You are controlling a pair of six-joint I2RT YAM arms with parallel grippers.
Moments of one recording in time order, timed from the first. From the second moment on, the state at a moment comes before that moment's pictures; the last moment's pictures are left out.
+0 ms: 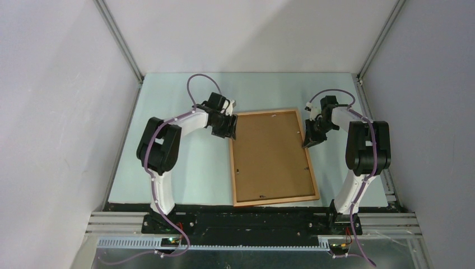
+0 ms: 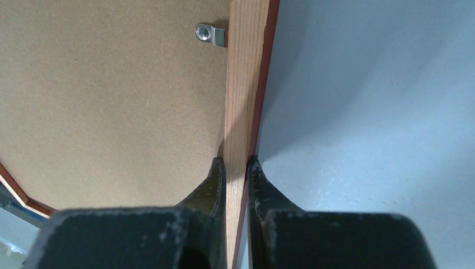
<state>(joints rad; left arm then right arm) -0.42 1.97 1.34 -0.46 0.25 -0.16 0.01 1.88 1.22 -0.72 -0.39 -0.12</state>
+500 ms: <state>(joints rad) -0.46 1.98 1.35 -0.44 0.18 -0.18 0.01 1.88 1.22 -0.72 -0.39 -0.12</state>
